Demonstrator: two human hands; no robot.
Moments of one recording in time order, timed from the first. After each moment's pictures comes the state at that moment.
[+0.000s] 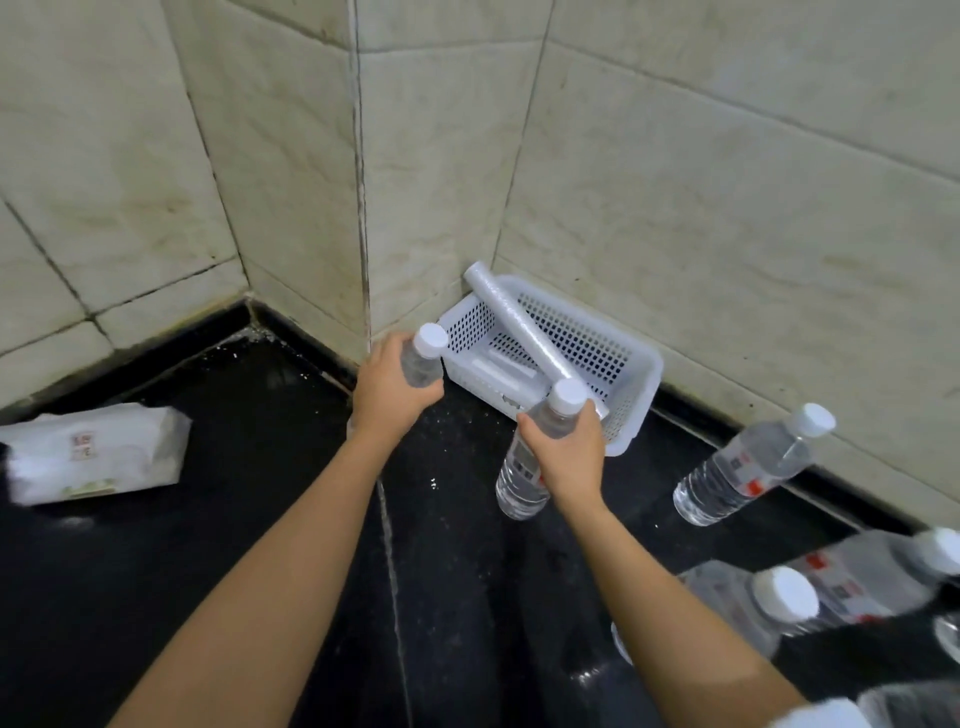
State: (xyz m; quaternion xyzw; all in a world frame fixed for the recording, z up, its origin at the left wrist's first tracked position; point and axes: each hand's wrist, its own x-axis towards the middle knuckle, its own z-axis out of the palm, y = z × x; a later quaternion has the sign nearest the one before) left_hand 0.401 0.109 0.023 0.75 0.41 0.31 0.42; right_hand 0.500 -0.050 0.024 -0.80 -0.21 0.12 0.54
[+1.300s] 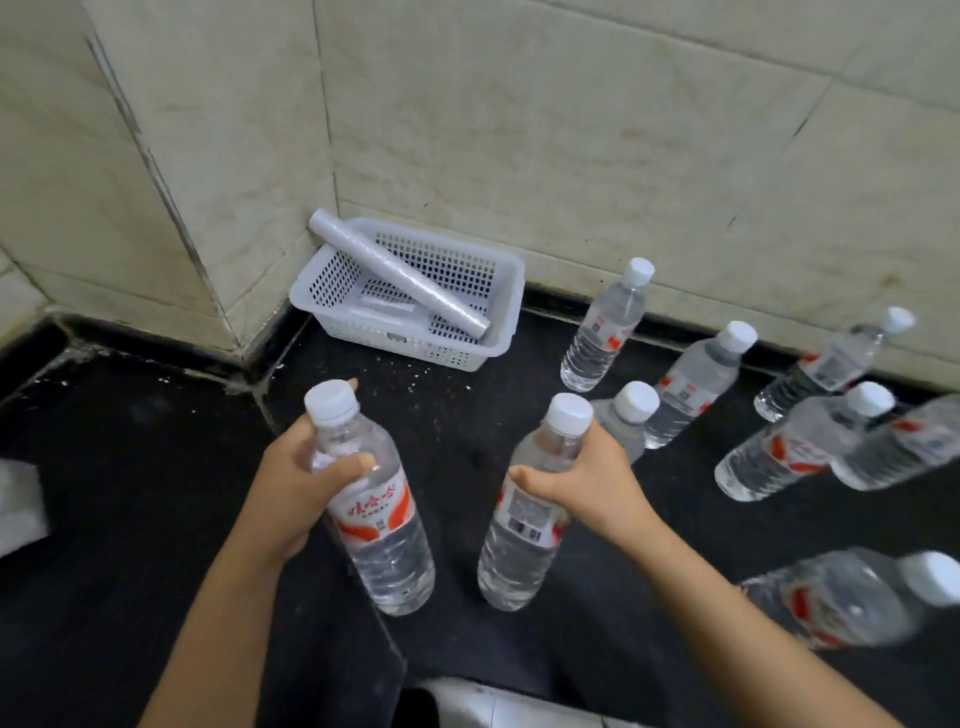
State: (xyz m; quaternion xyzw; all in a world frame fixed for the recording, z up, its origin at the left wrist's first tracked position) left_hand 0.307 0.010 0.044 0.63 0.18 0.15 0.74; right_hand 0.424 -0.203 0.074 -0.89 -0.15 0.17 0.40
